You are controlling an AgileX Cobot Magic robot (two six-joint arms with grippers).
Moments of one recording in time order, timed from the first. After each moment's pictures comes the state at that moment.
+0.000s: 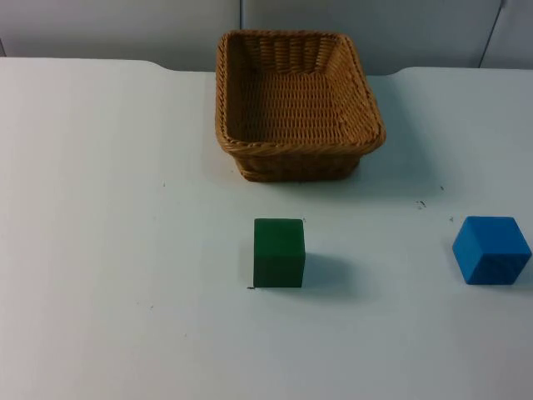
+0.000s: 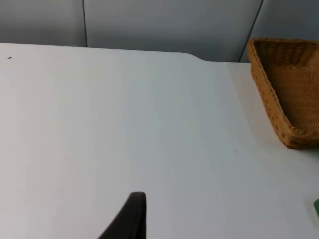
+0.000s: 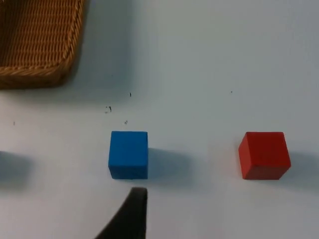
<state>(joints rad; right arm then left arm) -0.03 0.54 -0.61 0.03 0.83 -0.08 0.03 0.45 -0.69 -0.16 0.82 0.04</state>
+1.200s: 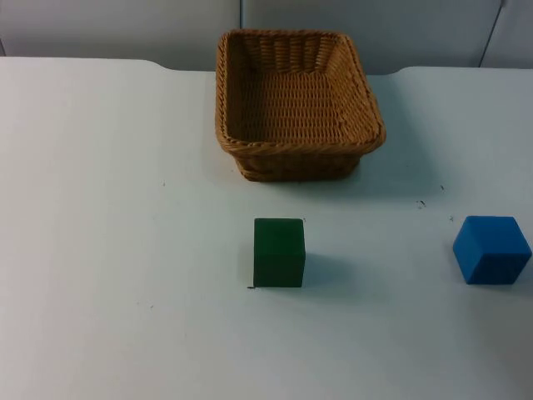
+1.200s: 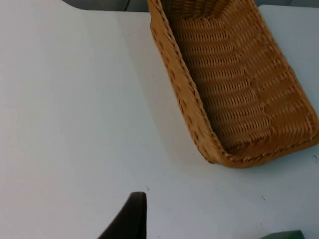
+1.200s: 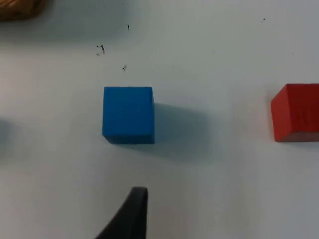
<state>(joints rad) -0.03 0.95 -0.61 0.06 0.69 -0.08 0.03 1.56 -1.09 -0.98 0.66 0.83</state>
